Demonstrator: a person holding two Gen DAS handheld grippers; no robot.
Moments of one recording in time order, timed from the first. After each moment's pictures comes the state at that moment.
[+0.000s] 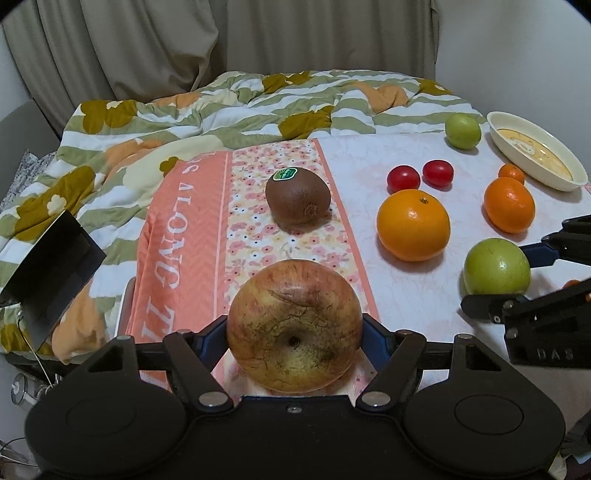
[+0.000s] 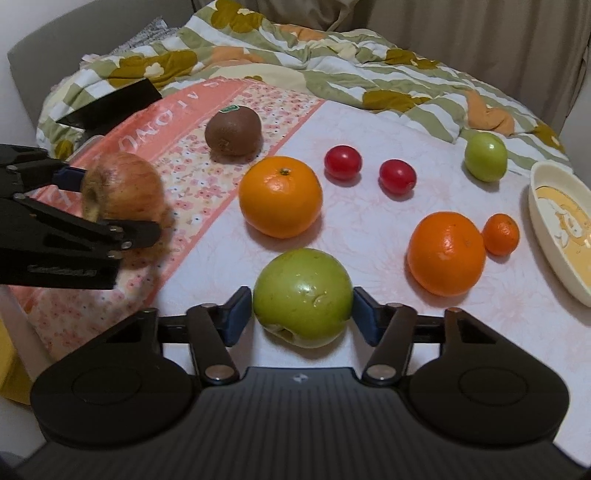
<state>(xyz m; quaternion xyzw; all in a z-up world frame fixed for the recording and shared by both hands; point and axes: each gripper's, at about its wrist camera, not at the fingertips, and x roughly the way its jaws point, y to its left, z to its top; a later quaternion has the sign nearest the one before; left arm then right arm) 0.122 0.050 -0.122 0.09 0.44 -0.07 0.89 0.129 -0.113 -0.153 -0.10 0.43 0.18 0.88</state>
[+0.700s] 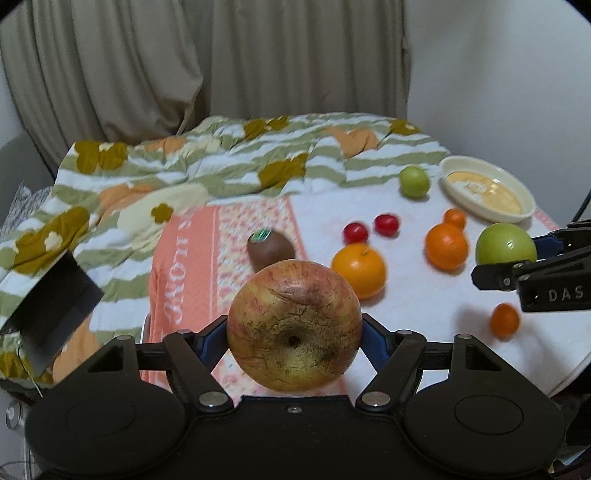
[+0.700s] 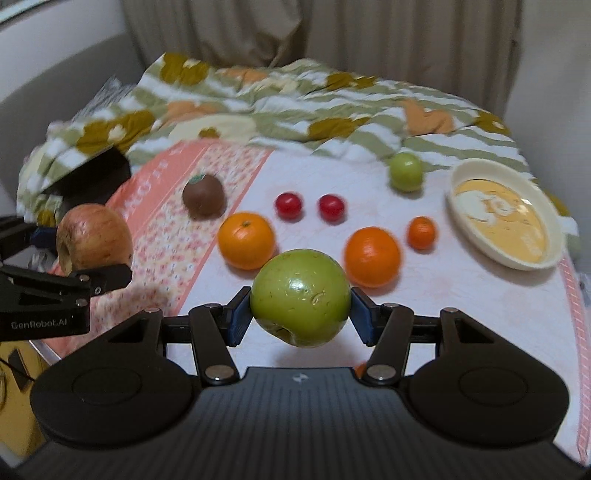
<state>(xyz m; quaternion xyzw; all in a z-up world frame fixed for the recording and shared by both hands) 0.081 0.035 -0.058 0.09 0.38 -0.11 0.92 0.081 -0.157 -0.076 -0.01 0.39 0.09 0.91</state>
